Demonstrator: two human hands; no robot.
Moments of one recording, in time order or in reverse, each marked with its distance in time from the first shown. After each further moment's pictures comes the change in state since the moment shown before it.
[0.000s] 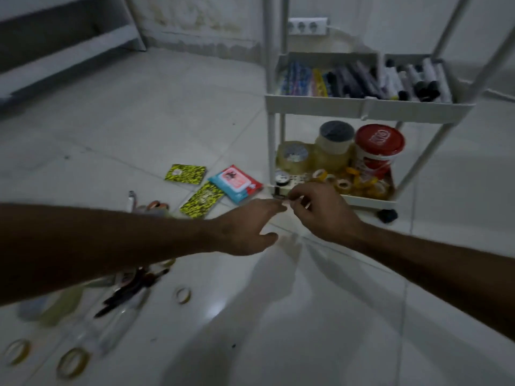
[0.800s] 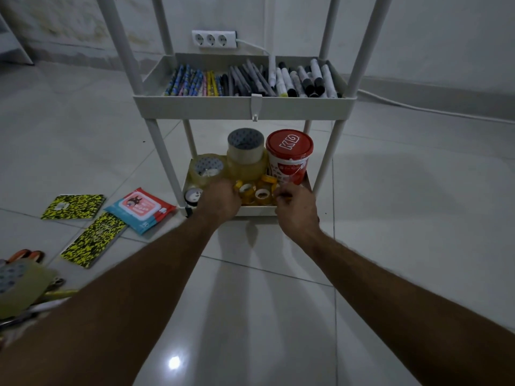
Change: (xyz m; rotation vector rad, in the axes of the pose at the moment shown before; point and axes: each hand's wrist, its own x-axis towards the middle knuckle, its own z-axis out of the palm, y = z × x) left_hand 0.209 0.007 0.072 -0.114 0.344 -0.299; right_hand -0.012 0.128 -0.019 0.132 0.468 0.494
